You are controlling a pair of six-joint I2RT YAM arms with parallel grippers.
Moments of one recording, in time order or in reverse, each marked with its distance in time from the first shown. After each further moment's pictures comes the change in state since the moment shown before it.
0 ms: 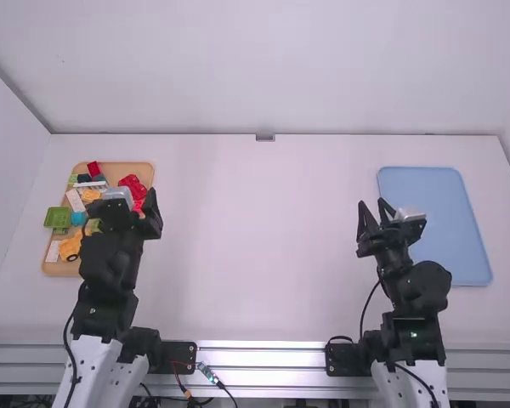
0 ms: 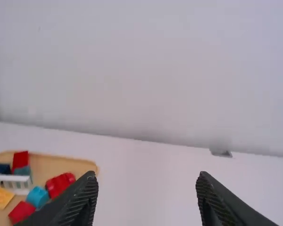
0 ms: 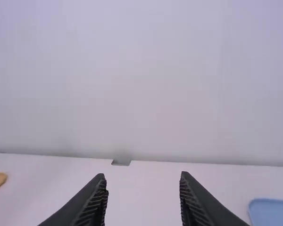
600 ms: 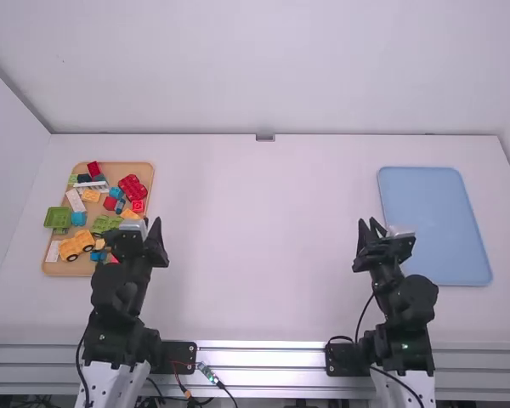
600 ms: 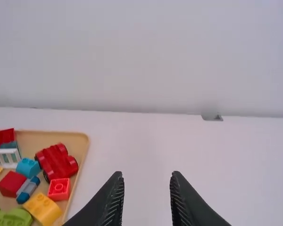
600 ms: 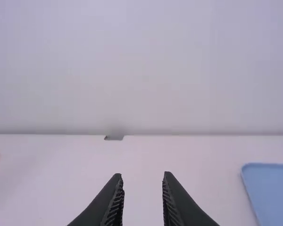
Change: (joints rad) left arm 0.000 -0.289 -0.216 -0.043 0.108 0.072; right arm -0.011 -0.187 -0.183 -0.036 0.004 0.000
